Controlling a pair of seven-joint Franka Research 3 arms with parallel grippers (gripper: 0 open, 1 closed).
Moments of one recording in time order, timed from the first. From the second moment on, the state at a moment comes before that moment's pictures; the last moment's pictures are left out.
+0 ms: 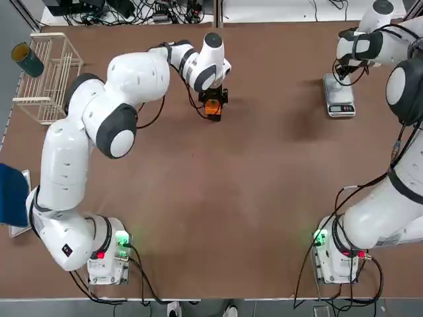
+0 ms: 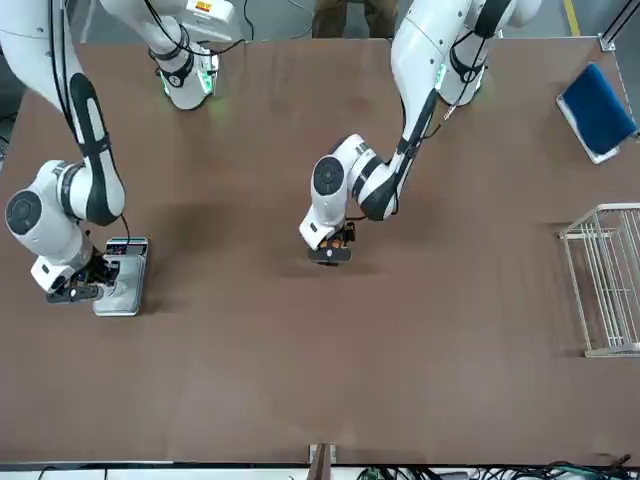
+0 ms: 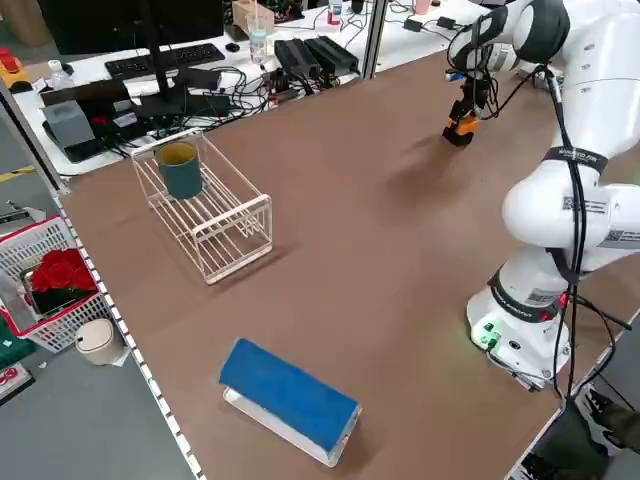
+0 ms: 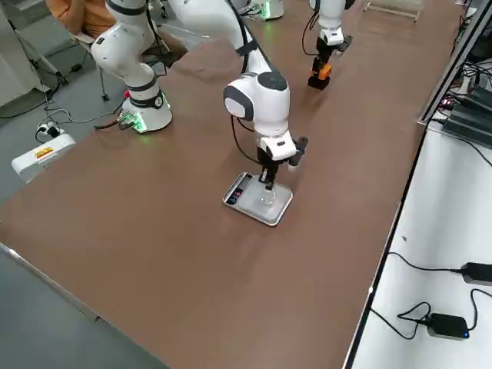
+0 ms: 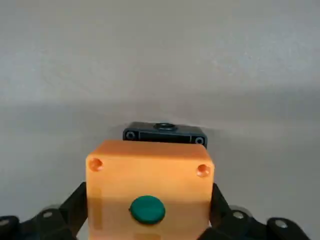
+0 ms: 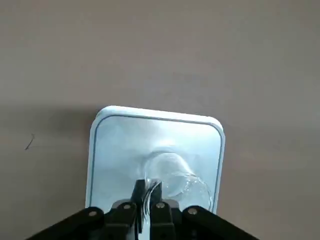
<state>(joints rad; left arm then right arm) -0.74 0.76 -0.07 -1.50 0.06 2.24 -0.78 0.08 0.41 -0.28 -2.03 0.01 2.52 -0.31</state>
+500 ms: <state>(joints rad) -0.74 0.76 -0.07 -1.49 0.06 2.24 -0.79 0.08 0.42 -0.28 -2.04 0.01 2.52 -0.31</state>
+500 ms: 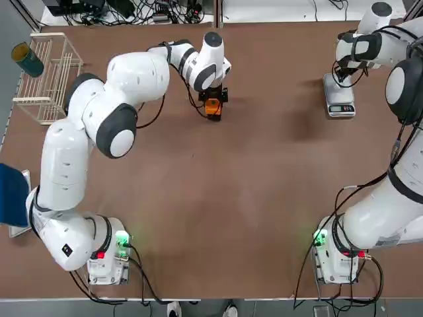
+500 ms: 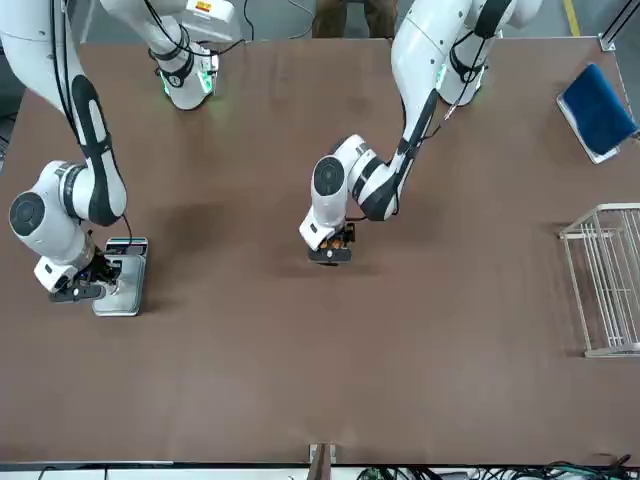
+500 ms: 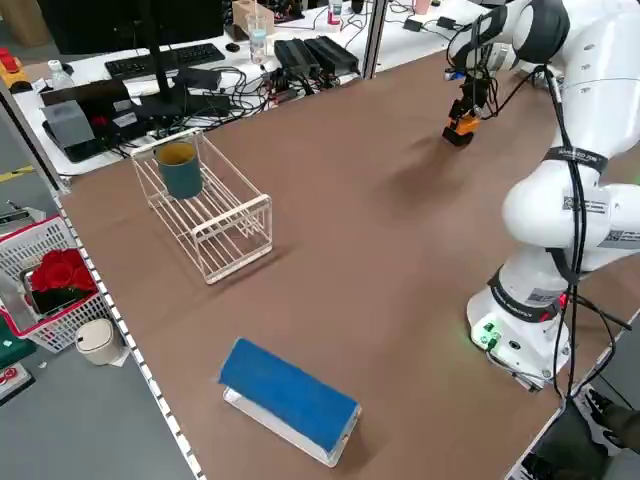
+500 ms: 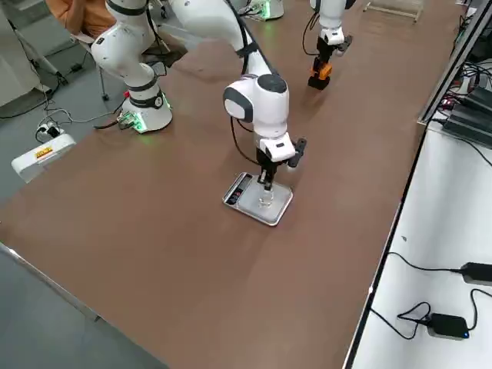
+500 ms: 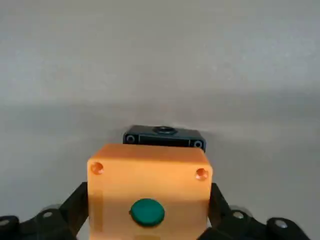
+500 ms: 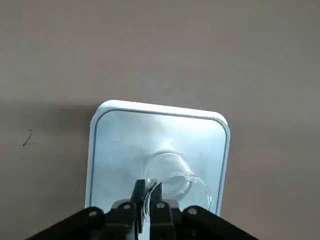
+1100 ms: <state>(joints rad) -0.74 0.76 -0.07 -1.47 0.06 2.24 -0.79 0.09 0.42 -0.28 -2.04 0.01 2.52 -0.31</state>
